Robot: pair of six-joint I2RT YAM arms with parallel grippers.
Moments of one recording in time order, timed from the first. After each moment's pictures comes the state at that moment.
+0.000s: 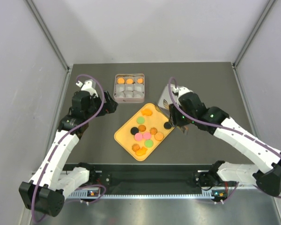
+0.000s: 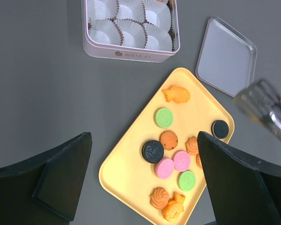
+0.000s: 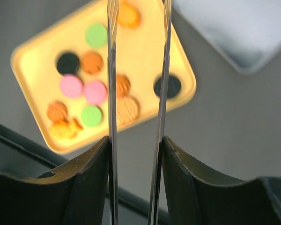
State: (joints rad) left arm -0.24 0.96 0.92 -0.45 0.09 -0.45; right arm 0.75 1.16 1.13 -0.71 0.13 0.35
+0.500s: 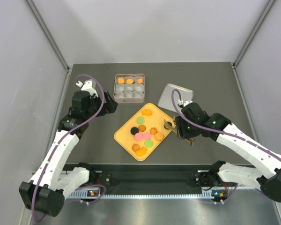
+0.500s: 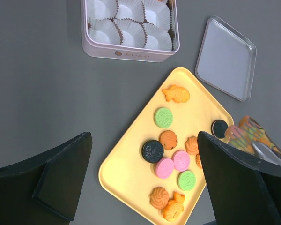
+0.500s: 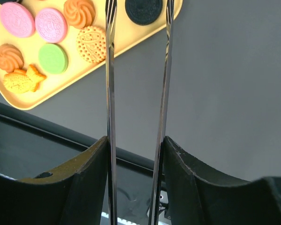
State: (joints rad) left arm -0.24 0.96 0.92 -0.45 0.09 -0.45; right arm 0.75 1.05 0.97 -0.92 0.12 0.44
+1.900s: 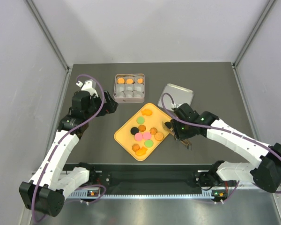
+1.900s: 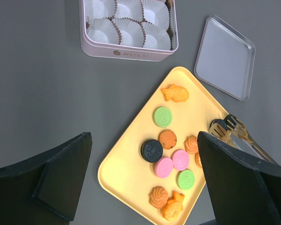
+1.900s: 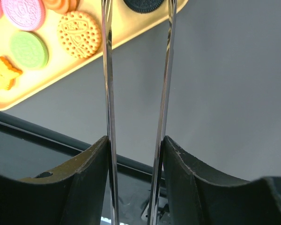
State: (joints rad) left arm -0.24 0.96 0.92 -0.45 0.10 -0.45; right arm 0.75 1.18 0.92 -0.86 0.09 0.41
